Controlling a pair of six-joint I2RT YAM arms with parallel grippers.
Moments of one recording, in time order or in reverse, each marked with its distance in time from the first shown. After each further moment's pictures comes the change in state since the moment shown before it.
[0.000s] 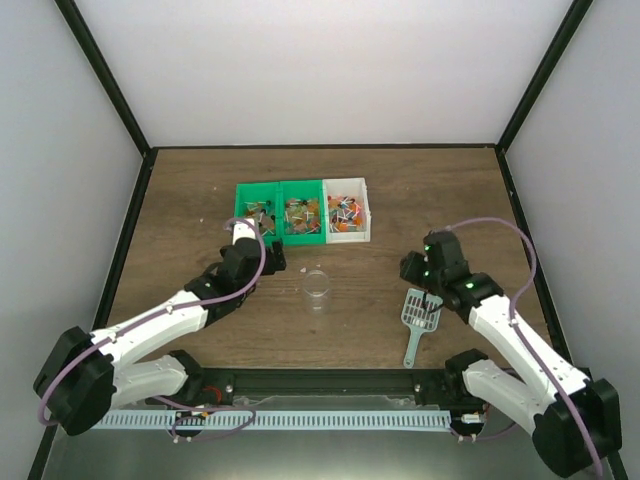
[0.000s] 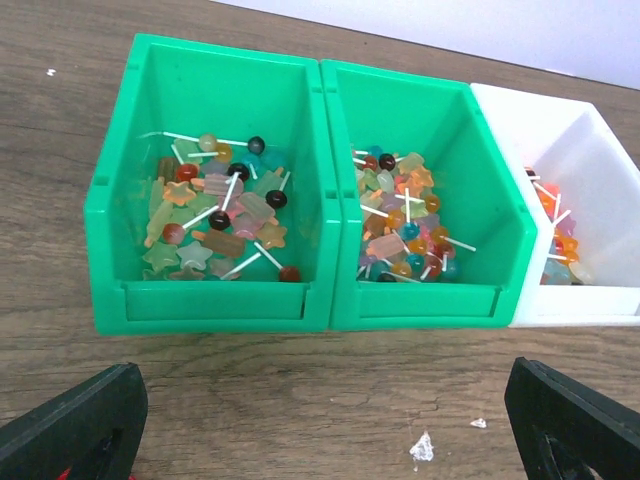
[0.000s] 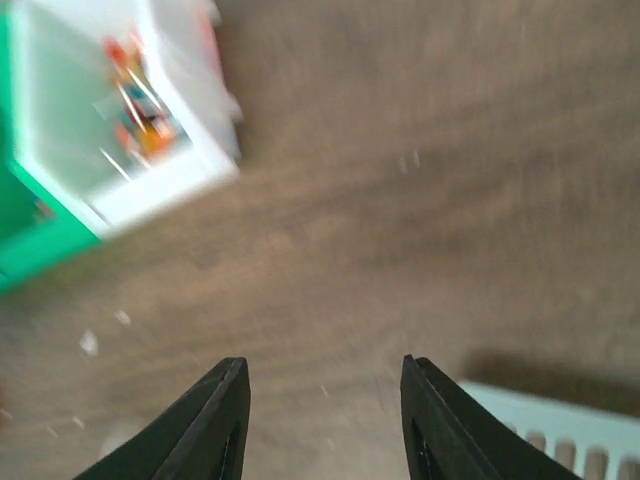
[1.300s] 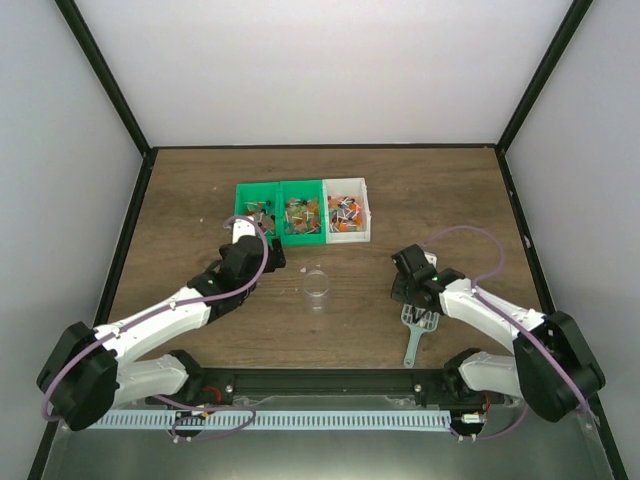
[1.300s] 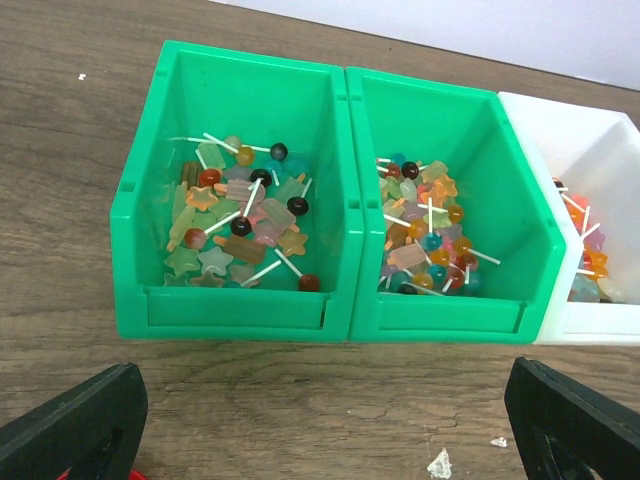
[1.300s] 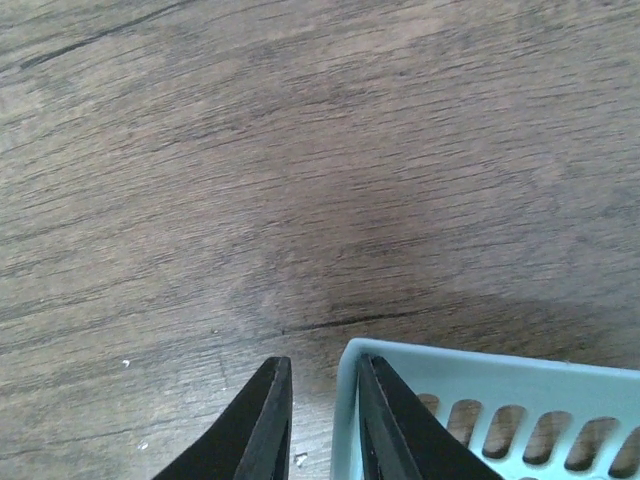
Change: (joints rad) left arm 0.000 0.027 0.023 -0.023 -0.056 -0.018; right arm 0.162 0.307 -0.092 -0.008 0.170 0.058
